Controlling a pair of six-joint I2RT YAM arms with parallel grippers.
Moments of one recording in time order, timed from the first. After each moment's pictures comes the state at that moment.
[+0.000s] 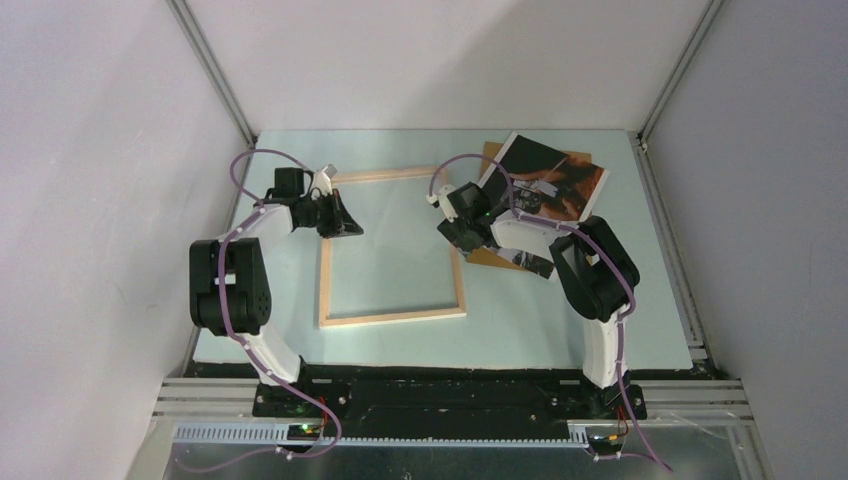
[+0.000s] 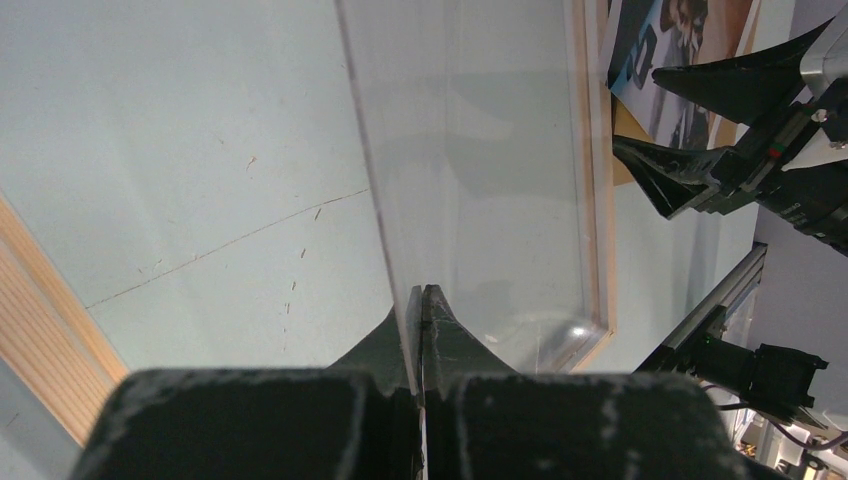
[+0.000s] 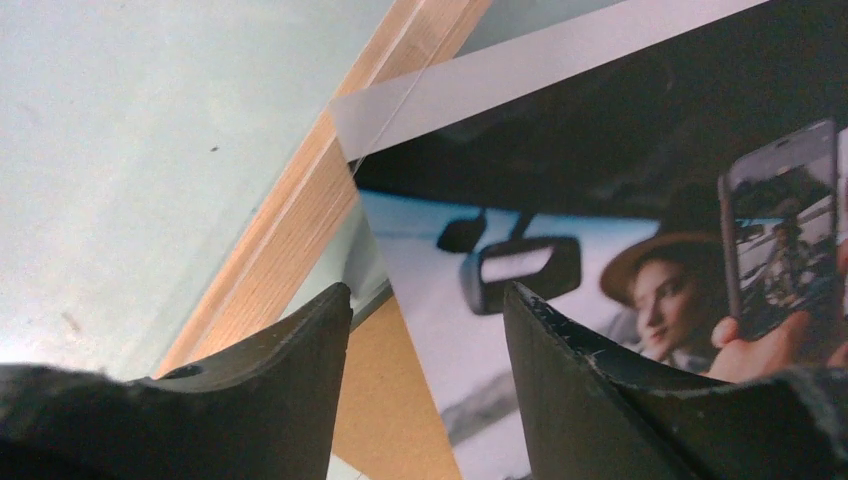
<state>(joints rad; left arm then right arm) 0.04 1.72 1.09 -0.35 0.69 -0.20 0.65 1.98 1.32 -0.28 0.20 -0.25</state>
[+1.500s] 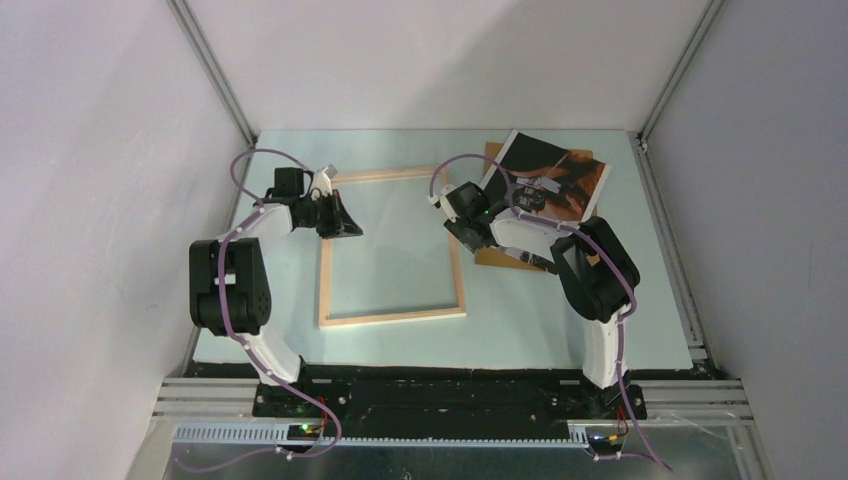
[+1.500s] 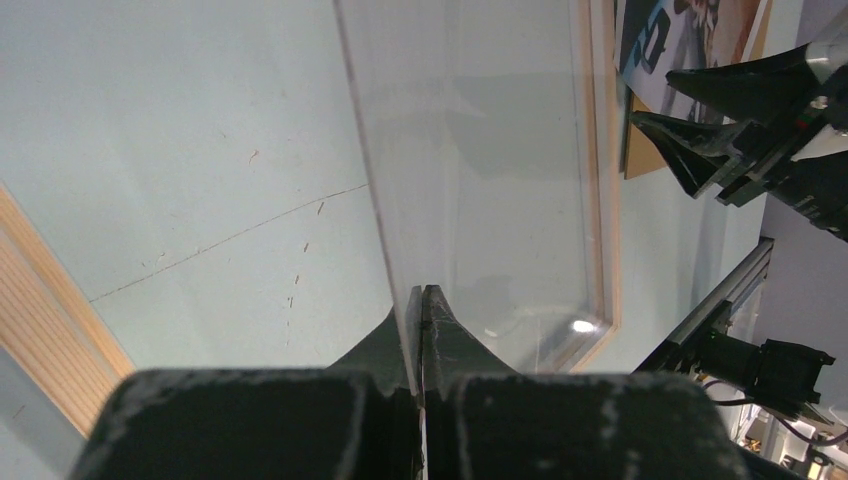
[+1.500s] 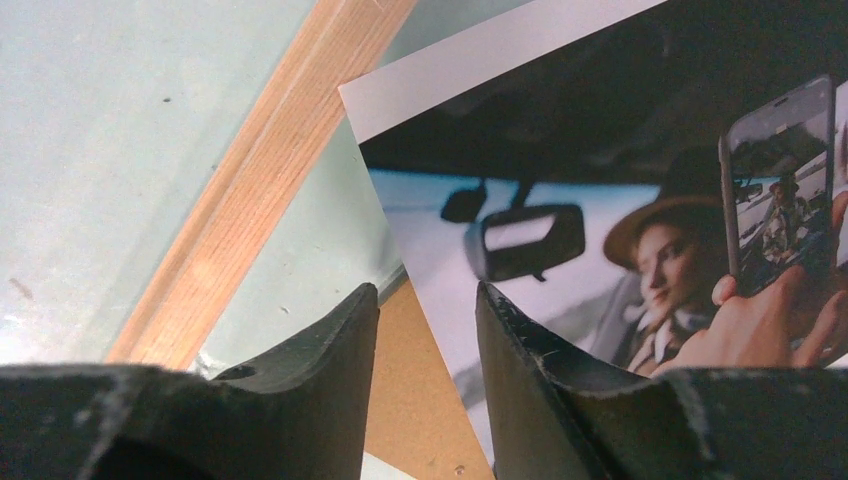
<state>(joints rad) 0.04 1.72 1.10 -0.37 0.68 -0.19 0.65 1.98 1.34 -0.34 0.27 -0.26</state>
